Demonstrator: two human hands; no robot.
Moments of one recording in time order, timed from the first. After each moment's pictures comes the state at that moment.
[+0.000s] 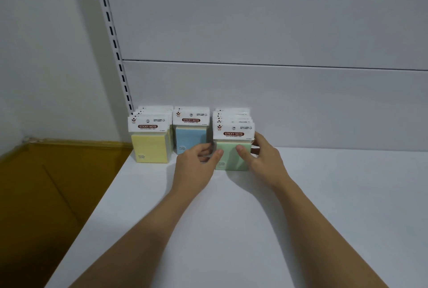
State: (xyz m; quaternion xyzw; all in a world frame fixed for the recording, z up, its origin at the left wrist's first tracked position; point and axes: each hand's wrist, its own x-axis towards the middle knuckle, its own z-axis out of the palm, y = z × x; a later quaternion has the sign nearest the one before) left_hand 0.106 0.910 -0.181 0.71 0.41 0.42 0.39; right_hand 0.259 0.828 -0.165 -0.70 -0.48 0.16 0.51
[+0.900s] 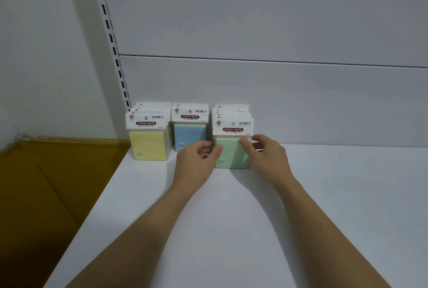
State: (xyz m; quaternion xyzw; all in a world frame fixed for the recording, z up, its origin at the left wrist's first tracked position) left_hand 0.109 0.914 -0.182 0.70 0.42 0.41 0.42; right_hand 0.262 0.828 -0.166 -0.78 -0.43 0.11 0.44
